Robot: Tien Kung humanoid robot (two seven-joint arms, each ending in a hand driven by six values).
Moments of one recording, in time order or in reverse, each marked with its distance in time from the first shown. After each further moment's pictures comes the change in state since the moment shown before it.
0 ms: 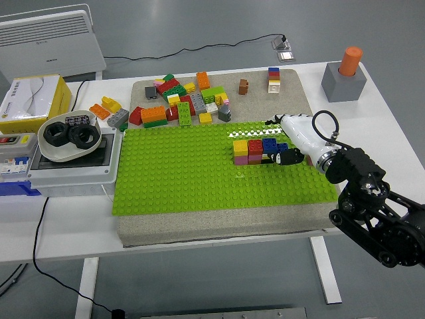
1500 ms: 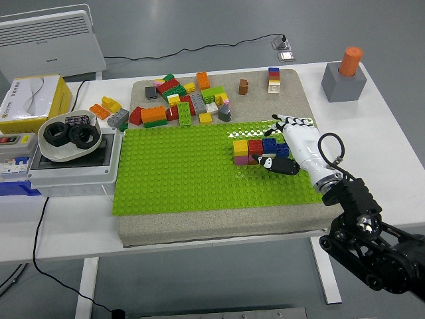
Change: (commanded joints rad) left arm -0.007 0.007 0.014 0.000 0.000 -0.020 0.003; right arm -0.087 0.075 -0.029 -0.116 -0.013 -0.312 0.095
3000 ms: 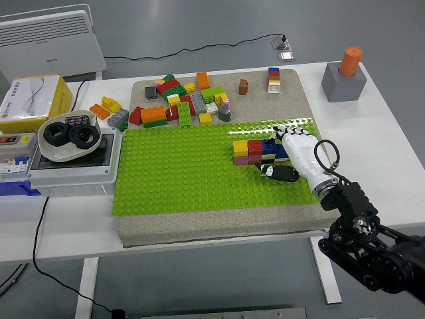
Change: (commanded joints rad) left arm 0.001 0.000 -0.003 0.000 -0.003 0.002 -0.001; right arm 0.007 0.001 -0.019 -0.021 0.002 0.008 -0.003
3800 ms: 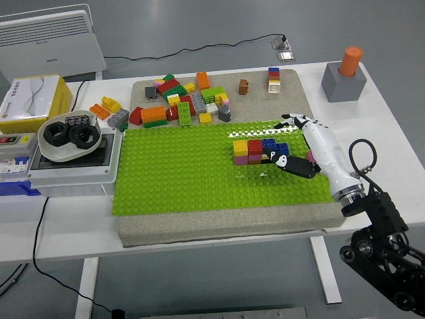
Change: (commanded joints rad) left arm -0.013 -0.002 0.017 0.000 0.012 -0.010 0.009; right arm -0.204 -0.091 0.123 0.292 0.252 -0.080 0.161
